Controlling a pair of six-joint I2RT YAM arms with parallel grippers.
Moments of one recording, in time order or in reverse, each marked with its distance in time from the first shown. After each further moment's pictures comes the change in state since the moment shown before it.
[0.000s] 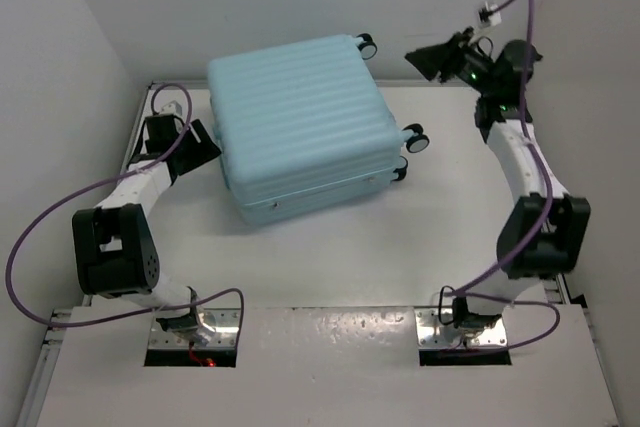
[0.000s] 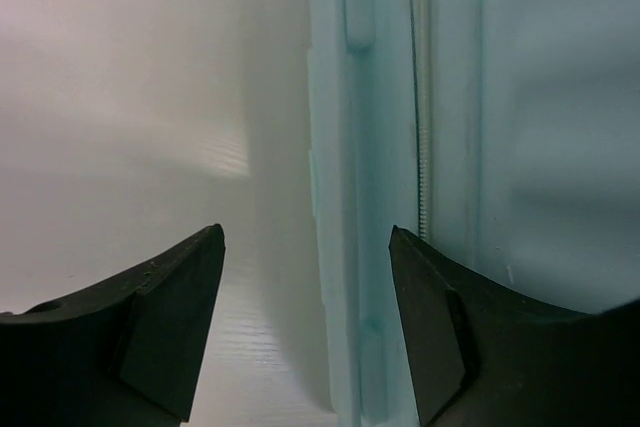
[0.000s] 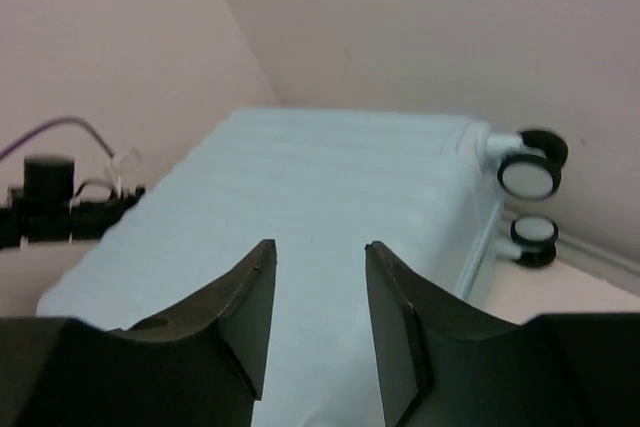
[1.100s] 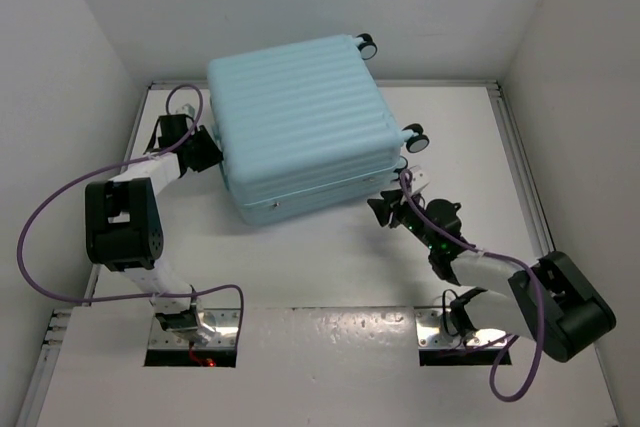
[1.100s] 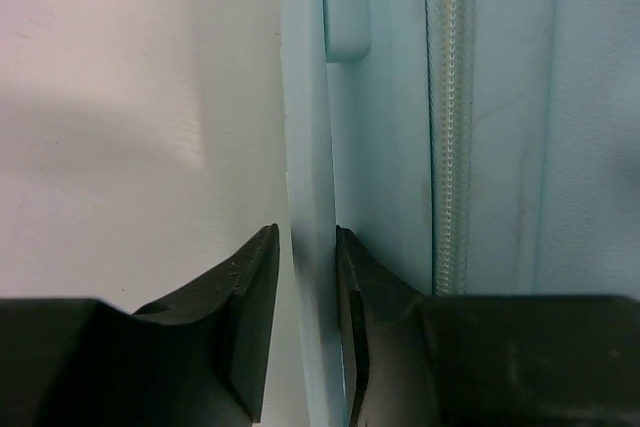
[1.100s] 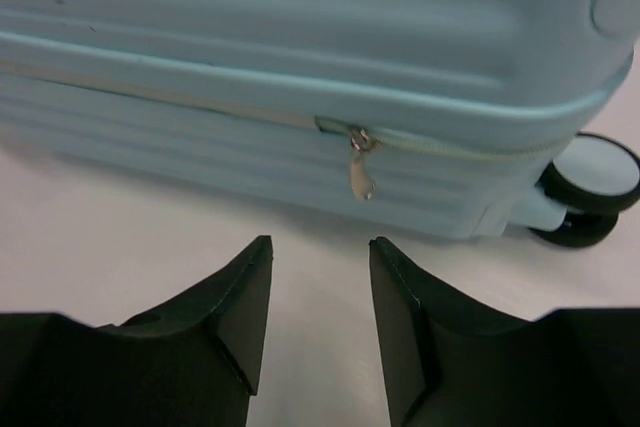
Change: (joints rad) left arm -0.035 0.182 0.050 0.053 0.053 -0.028; right arm 0.485 -0.473 -1.300 0.486 0.652 -0.389
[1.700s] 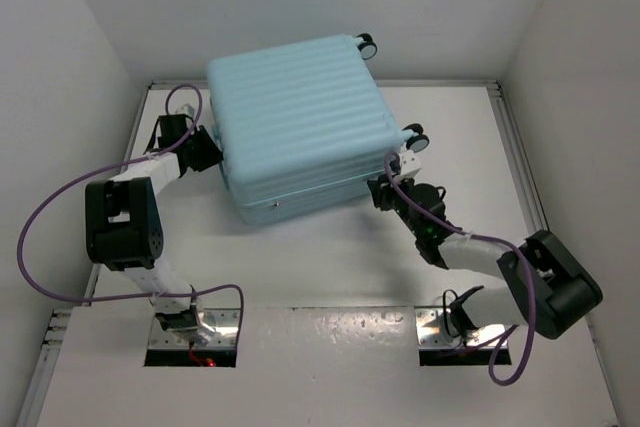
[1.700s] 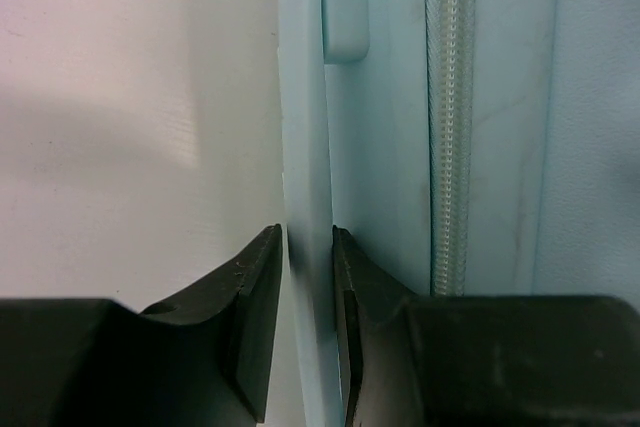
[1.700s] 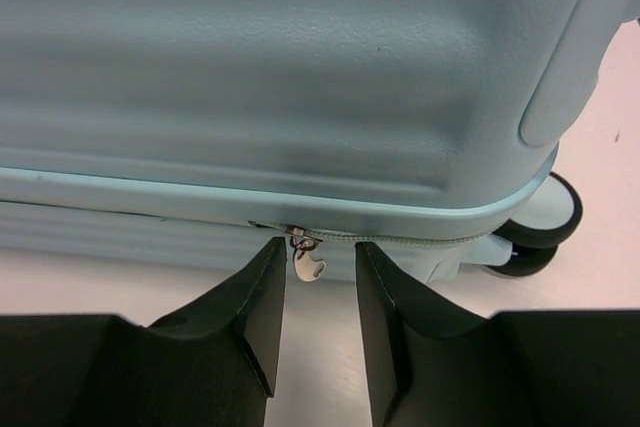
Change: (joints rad) left arm 0.000 0.004 0.000 0.006 0.014 -0.014; right arm 0.082 0.110 0.156 -0.047 0.266 -0.007
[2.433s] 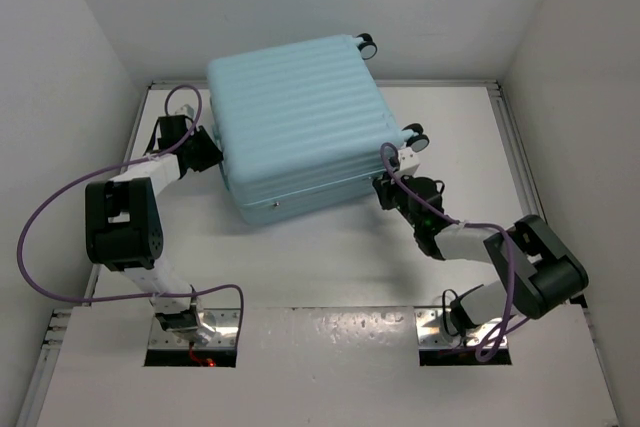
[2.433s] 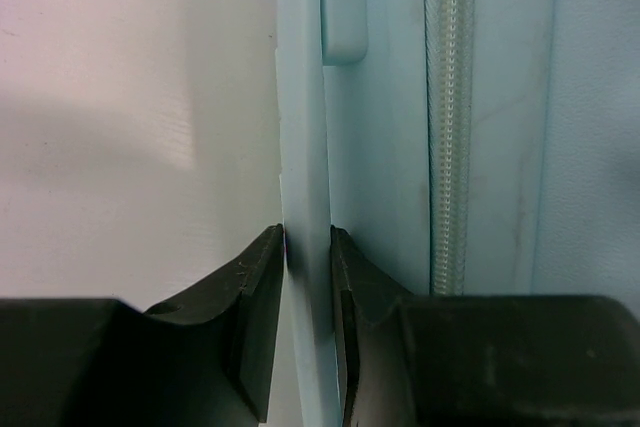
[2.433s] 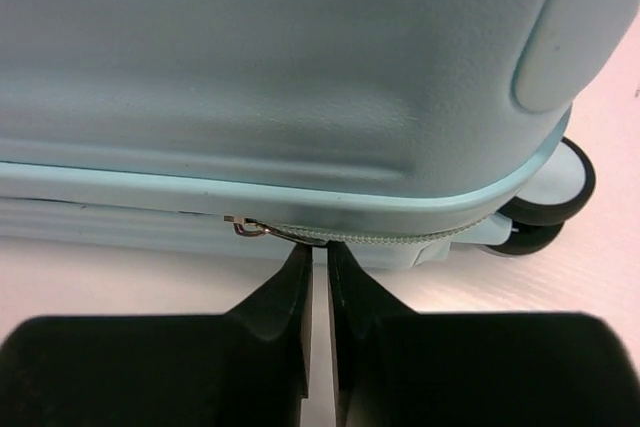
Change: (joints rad) left arm 0.000 -0.001 -0.011 0.020 0.011 -0.015; right arm -0.069 0.120 0.047 -0.032 -0.054 0.021
